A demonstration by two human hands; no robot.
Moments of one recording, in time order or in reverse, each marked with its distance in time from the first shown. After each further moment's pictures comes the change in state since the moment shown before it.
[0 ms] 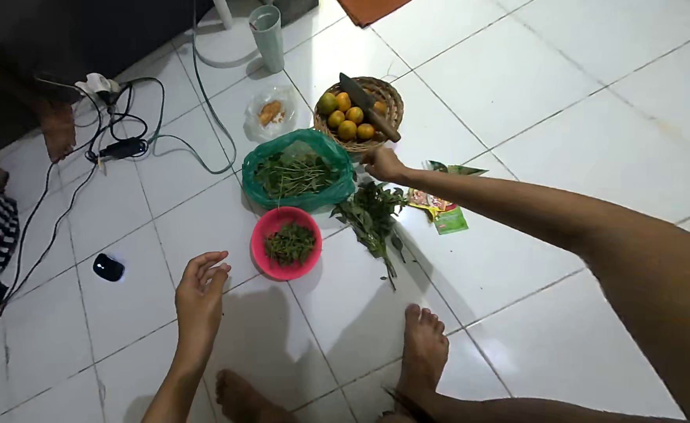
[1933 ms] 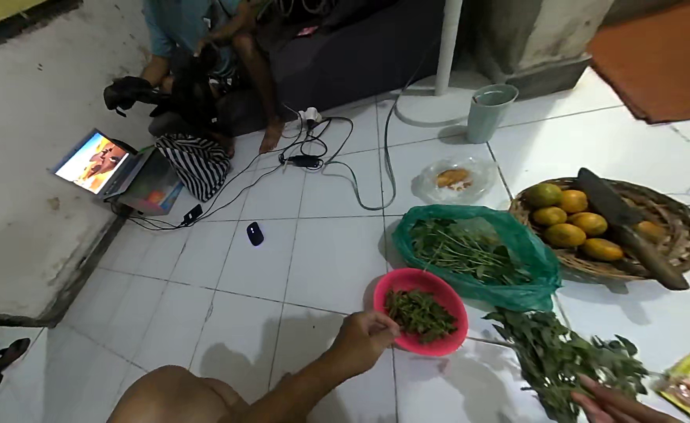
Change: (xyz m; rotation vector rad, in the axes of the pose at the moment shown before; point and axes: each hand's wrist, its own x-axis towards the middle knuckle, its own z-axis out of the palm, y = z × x) left_hand -0.035 0.005 0.003 -0.079 -0.388 -0.167; right_hand -0.190 -0.119 -0.014 0.986 -0.252 0.745
